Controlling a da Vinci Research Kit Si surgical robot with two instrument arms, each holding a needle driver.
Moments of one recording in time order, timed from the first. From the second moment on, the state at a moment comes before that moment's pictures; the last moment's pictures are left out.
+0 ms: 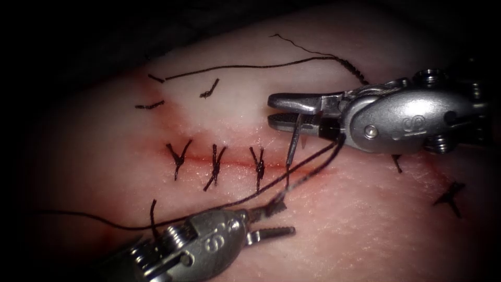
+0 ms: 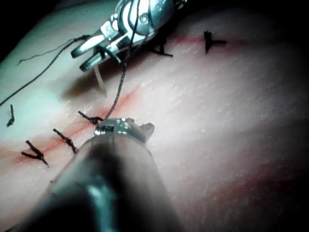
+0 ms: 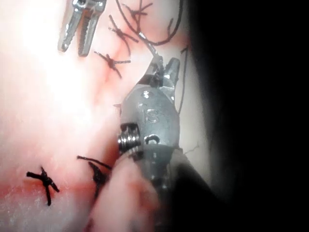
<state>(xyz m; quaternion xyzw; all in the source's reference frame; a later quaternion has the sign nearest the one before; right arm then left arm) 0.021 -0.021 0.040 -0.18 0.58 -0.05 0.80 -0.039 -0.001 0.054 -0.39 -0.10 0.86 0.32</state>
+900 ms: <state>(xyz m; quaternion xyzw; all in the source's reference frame) 0.018 -0.030 0.046 -0.24 0.58 -0.10 0.77 -0.033 -0.004 0.045 -0.35 -0.12 0.88 0.31</state>
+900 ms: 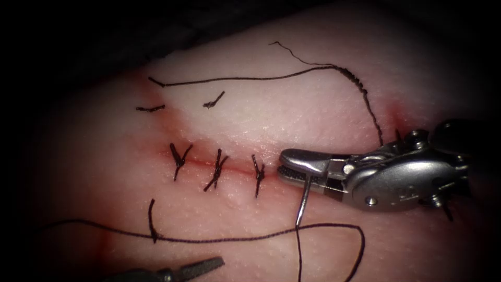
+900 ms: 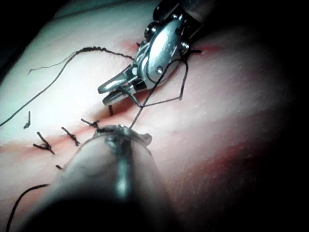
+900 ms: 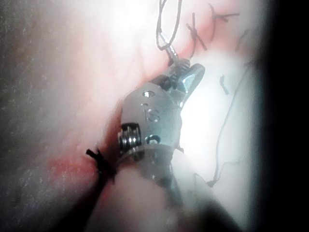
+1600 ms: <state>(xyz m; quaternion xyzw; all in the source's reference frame) 0.018 -0.032 0.052 -0.15 0.56 -0.04 0.81 -0.033 -0.001 0.044 -0.37 -0.08 0.87 0.32</state>
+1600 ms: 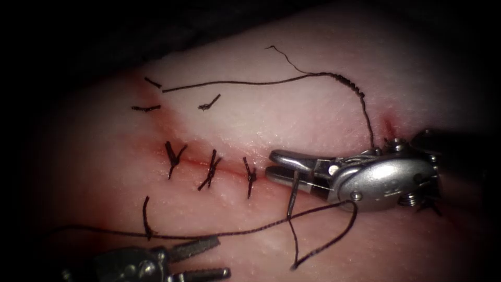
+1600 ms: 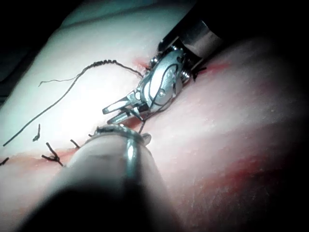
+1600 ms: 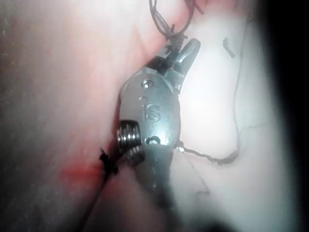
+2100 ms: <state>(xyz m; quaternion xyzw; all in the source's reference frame) 0.017 -0.035 0.055 -0.11 0.54 -0.04 0.84 -0.031 0.001 0.046 -0.37 -0.06 0.88 0.30</state>
